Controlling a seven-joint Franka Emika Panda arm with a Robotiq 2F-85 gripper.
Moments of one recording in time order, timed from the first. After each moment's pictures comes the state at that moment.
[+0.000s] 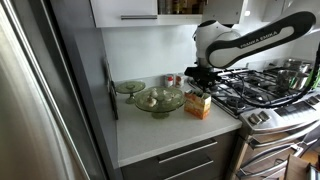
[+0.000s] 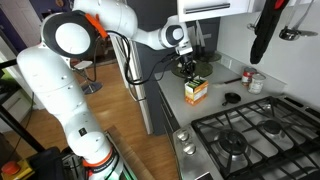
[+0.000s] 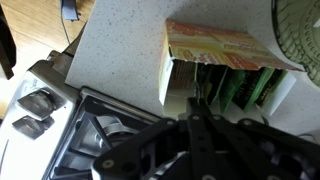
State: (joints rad) arm 0.01 0.00 -0.01 -2.00 -0.34 2.07 1.60
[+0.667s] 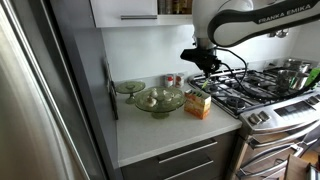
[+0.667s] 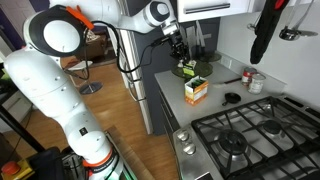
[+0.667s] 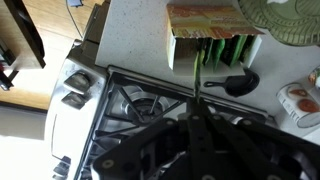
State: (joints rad) arm 0.04 -0.09 0.10 -1.86 -0.45 1.79 1.83
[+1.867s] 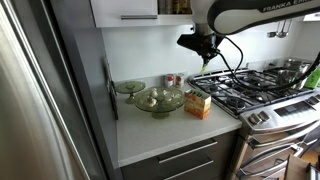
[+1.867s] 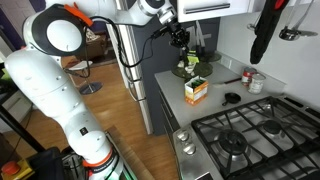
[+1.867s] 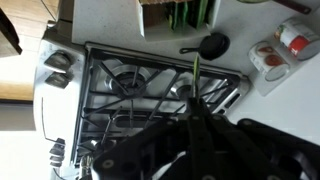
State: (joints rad) arm 0.05 -0.09 0.13 -1.74 -0.58 1.74 1.92
